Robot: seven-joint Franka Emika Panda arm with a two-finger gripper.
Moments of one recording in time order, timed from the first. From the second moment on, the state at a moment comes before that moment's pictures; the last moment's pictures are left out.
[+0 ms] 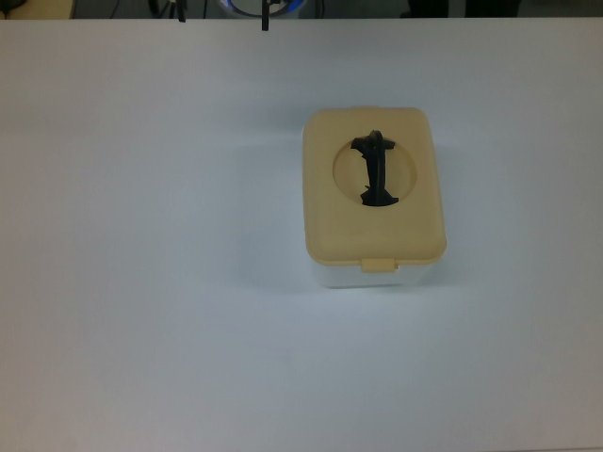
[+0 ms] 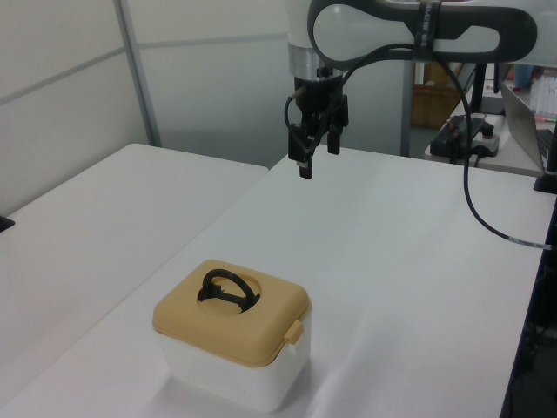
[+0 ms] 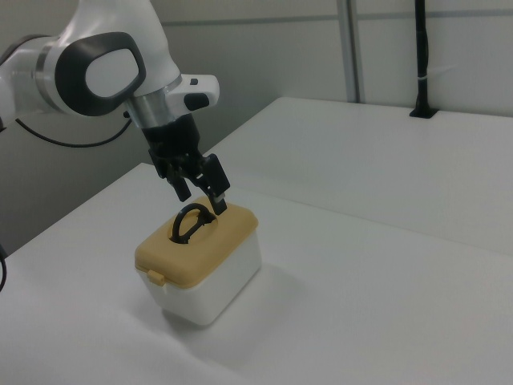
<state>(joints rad) 0.18 -0.01 -0.11 -1.54 -0.06 1.60 0.08</state>
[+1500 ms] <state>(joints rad) 0.15 0.00 -0.11 -1.55 -0.05 1.58 0.05</state>
